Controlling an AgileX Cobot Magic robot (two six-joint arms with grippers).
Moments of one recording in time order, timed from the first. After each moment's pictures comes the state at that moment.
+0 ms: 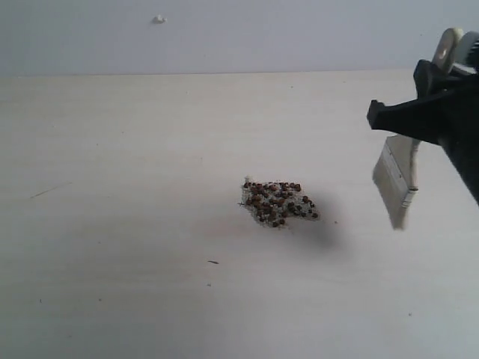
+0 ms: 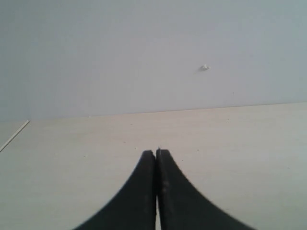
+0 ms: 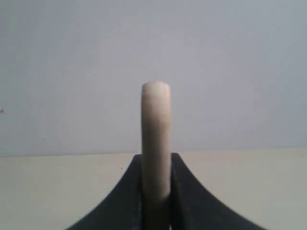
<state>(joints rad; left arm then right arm) 0.02 0.22 0.00 0.92 -0.10 -0.89 0.59 1.42 -0.32 0.65 -1.05 -0.30</state>
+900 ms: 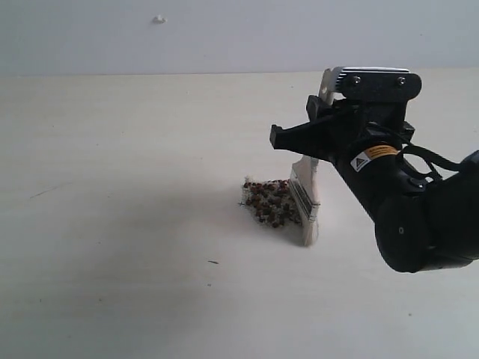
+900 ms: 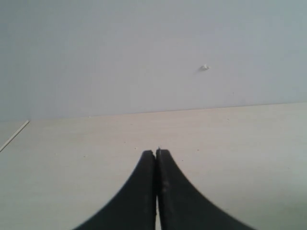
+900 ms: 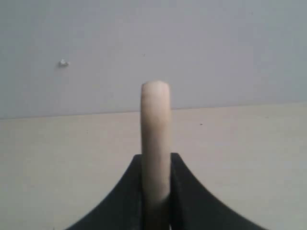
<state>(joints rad) 0.02 0.22 0.00 0.92 -0.10 -0.89 0.68 1.80 -0.54 0.55 -1.05 -0.05</state>
